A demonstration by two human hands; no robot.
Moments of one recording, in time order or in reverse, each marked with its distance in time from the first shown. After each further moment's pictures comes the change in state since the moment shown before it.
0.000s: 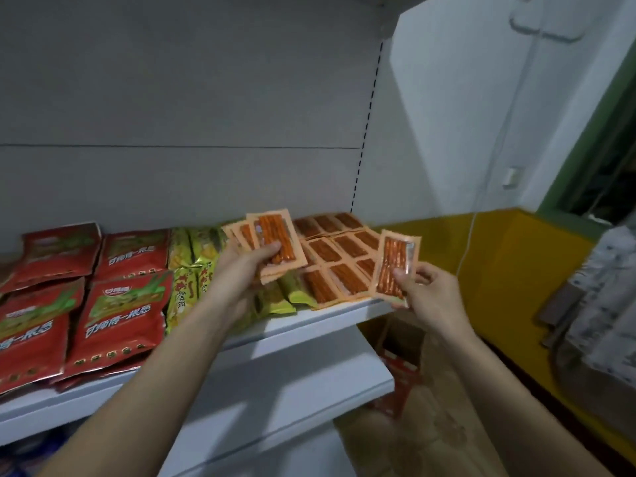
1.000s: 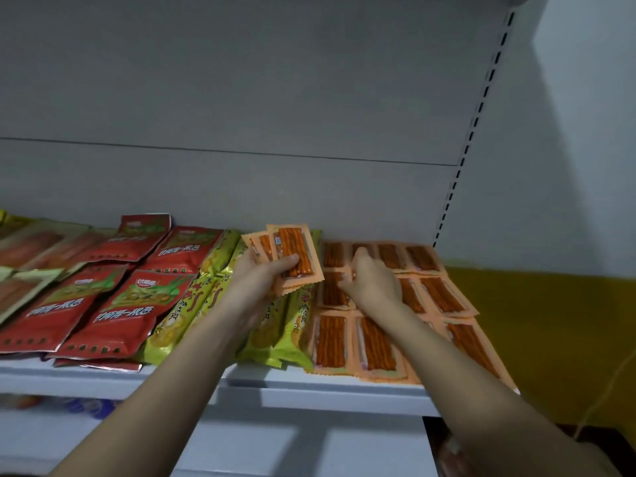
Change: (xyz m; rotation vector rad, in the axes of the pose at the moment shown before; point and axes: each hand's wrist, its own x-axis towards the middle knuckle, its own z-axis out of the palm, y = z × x) left_hand 0.067 -0.024 0.036 0.139 0.393 0.106; right_hand 0.184 0.024 0.149 -0.819 -0.478 -0.545
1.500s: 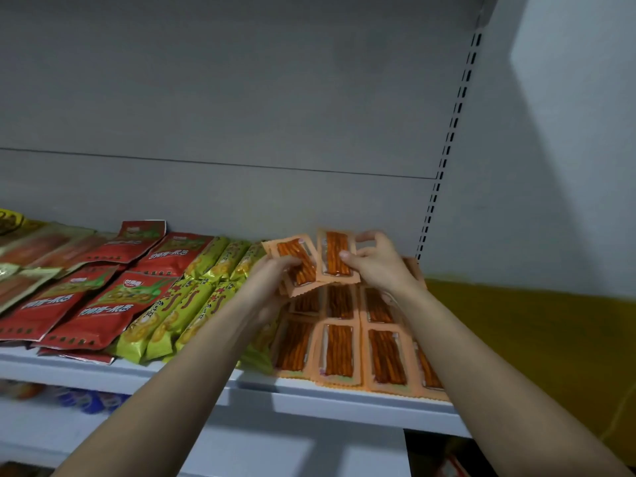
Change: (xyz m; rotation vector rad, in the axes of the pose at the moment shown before) left_hand 0.004 -0.017 0.070 -0.037 0.037 -0.102; right_hand 0.018 0.042 -0.060 0.879 -0.159 0.078
